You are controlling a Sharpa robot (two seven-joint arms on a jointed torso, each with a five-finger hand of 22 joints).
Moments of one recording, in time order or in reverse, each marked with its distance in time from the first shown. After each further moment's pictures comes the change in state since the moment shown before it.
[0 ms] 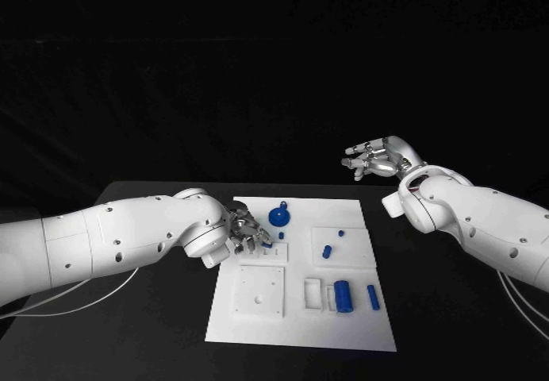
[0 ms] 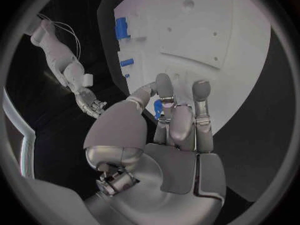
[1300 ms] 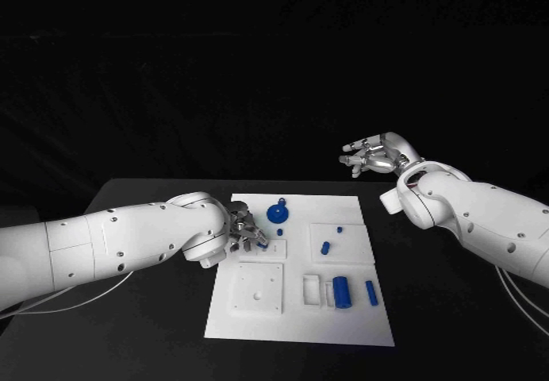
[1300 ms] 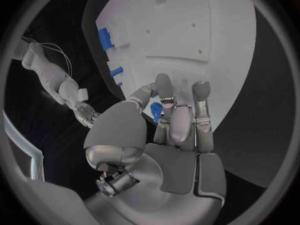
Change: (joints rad) left arm -0.023 0.009 0.000 0.000 -0.177 0.011 -0.008; left_hand -0.011 0.007 0.011 -0.007 0.010 0.000 0.000 0.001 0.000 0.000 0.000 0.015 -0.014 0.000 0.000 0.012 0.005 0.016 0.011 0.011 -0.021 0.048; right arm 0.000 0.000 0.000 0.001 0.000 0.018 0.002; right_hand 0.005 0.005 -0.003 -0.003 -0.001 0.000 -0.001 0.000 0.000 0.000 0.000 -0.004 -0.009 -0.007 0.000 0.010 -0.016 0.000 -0.007 0.000 0.013 -0.017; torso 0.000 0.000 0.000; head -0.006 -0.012
